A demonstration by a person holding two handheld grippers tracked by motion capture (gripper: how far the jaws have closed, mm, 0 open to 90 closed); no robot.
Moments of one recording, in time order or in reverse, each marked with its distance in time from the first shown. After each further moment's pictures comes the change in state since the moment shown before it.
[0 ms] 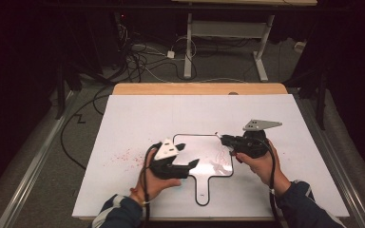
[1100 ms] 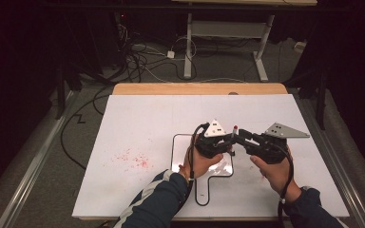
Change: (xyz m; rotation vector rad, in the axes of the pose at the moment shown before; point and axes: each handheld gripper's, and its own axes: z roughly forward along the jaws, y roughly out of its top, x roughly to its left) left arm -0.006 0.059 0.103 -0.043 -0.087 0.066; right arm 0.005 -0.009 -0.047 -0.213 -0.109 0.014
